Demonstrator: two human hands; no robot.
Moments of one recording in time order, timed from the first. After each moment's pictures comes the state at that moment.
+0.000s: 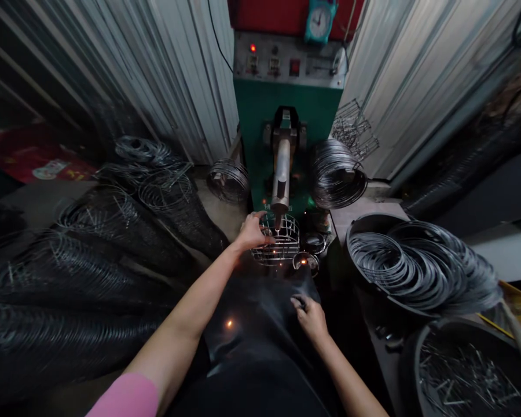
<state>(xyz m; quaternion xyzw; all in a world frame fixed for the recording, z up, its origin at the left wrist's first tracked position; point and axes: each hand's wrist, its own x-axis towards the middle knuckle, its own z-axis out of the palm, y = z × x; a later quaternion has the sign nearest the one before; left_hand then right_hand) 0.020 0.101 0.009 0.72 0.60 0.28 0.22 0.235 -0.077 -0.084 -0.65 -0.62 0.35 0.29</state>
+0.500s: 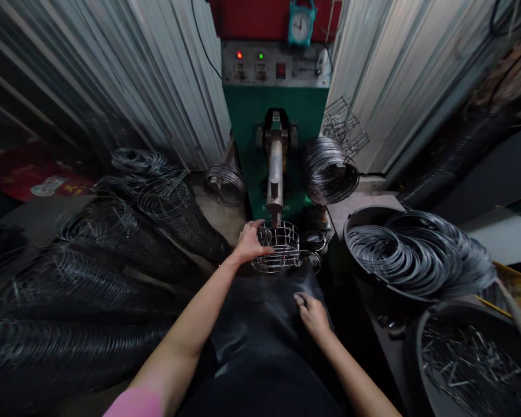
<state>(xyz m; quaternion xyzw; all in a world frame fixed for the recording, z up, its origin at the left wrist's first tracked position) 0.021 0.067 0.011 0.74 0.58 0.26 0.22 0.234 -0.087 -0.086 -0.65 -0.61 0.35 0.29</state>
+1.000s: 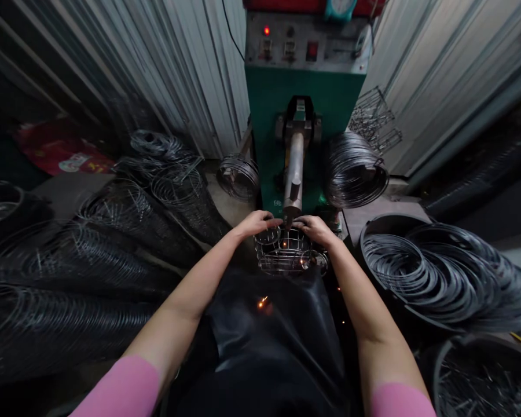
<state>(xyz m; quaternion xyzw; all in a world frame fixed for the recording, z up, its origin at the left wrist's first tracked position) -0.007 0.130 0.020 0.74 0.55 0.20 0.34 0.225 0.134 0.021 -0.47 -0.82 0.25 0.22</state>
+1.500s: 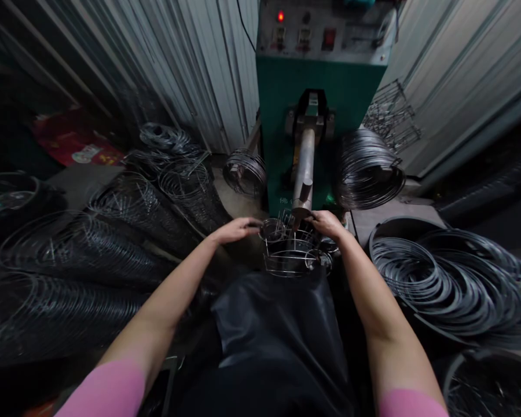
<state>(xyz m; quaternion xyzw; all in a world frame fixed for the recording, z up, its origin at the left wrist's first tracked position) -0.066 0.116 -0.008 0.74 0.47 0.23 0.42 0.226 0.164 0.016 -0.54 -0.79 0.23 0.17</state>
